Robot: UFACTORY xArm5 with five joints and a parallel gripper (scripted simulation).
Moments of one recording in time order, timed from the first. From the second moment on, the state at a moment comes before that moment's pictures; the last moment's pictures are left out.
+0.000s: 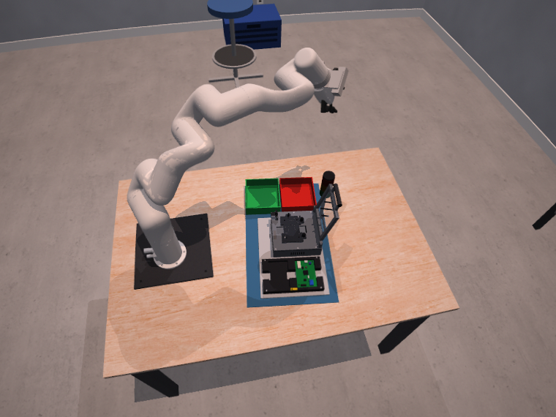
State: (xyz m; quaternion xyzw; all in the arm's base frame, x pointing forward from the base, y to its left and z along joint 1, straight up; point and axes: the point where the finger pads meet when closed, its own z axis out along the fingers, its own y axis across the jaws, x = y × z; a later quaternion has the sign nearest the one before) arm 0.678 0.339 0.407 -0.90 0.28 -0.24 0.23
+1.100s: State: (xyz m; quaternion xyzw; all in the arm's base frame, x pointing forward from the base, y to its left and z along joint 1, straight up) arm 0.668 0.111 0.368 -0.85 0.48 -0.16 0.13
